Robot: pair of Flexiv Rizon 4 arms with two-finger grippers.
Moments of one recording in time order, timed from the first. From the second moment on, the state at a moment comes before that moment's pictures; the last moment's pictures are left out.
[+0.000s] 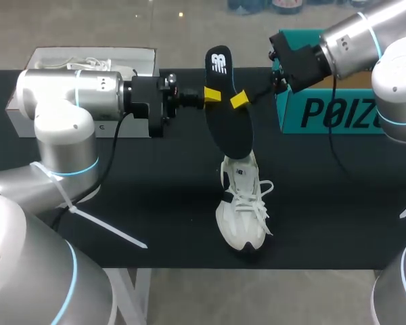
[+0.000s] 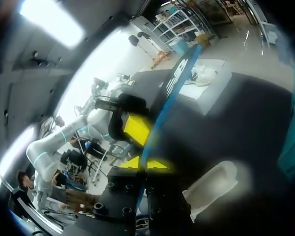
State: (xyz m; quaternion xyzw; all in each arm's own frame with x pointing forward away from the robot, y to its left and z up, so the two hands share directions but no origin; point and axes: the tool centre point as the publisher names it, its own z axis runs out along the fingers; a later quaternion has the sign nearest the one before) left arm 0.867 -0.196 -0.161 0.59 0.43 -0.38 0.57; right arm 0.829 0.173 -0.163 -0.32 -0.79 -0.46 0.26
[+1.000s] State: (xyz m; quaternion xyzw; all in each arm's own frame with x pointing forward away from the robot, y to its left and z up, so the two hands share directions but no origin) left arm 0.830 -0.163 -0.160 0.46 0.55 -0.50 0.49; right arm 0.827 0.170 -0.158 -0.34 -0.79 -0.45 0.25
